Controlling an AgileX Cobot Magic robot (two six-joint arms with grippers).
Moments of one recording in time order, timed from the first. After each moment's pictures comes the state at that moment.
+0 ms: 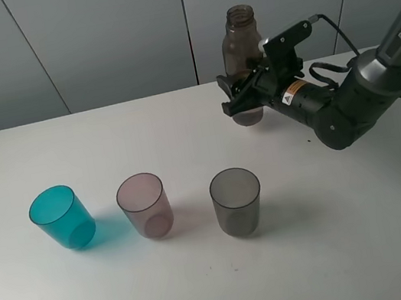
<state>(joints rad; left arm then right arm) -0.02 0.00 -0.51 0.02 1.08 -0.02 0.37 2.17 -0.83 -0.13 -1.14 -0.01</state>
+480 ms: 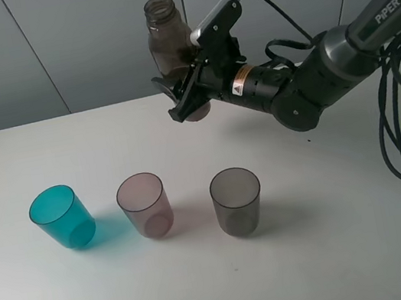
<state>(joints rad) -0.02 0.00 -0.51 0.02 1.08 -0.02 0.53 2.12 -1.00 -0.35 -0.96 -0.04</state>
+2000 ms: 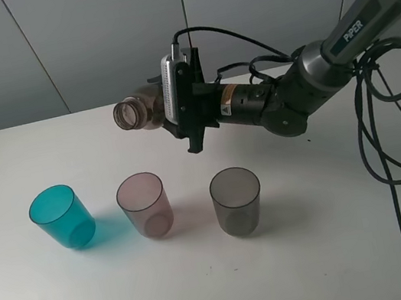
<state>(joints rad) -0.02 0.00 -0.51 0.02 1.08 -0.02 0.52 2.22 -1.07 -0.54 -0.93 -0.82</state>
